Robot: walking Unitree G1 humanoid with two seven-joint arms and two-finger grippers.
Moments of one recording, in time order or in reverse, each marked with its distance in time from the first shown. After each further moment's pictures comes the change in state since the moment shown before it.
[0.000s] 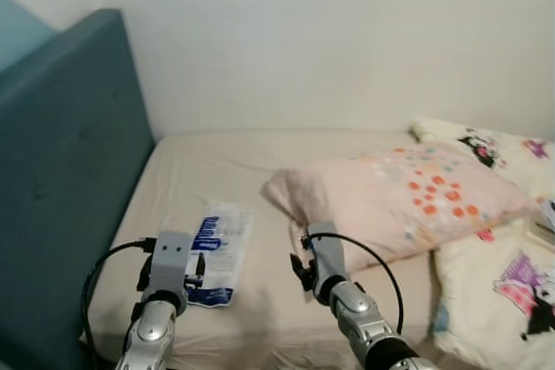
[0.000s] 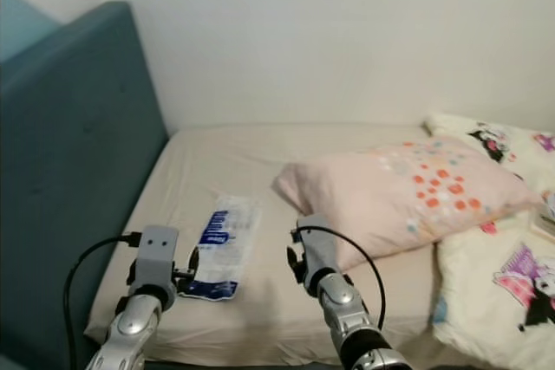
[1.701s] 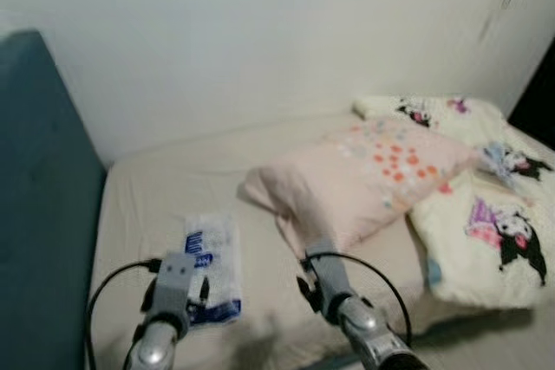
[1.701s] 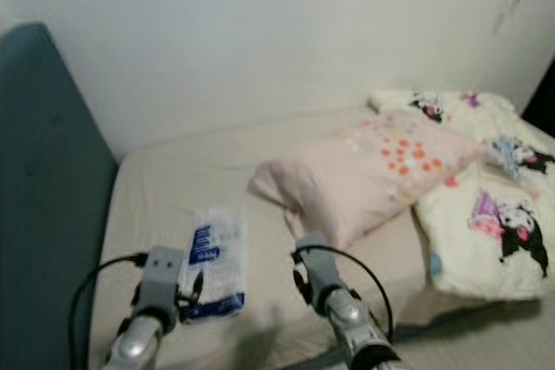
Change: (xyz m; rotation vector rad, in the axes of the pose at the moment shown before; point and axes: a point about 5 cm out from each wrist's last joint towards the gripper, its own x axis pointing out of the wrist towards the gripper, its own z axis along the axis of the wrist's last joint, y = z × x) left arm -0.011 -0.003 -0.024 0.021 0.060 -0.029; right arm -0.007 0.001 -0.020 -0.119 0.083 0.045
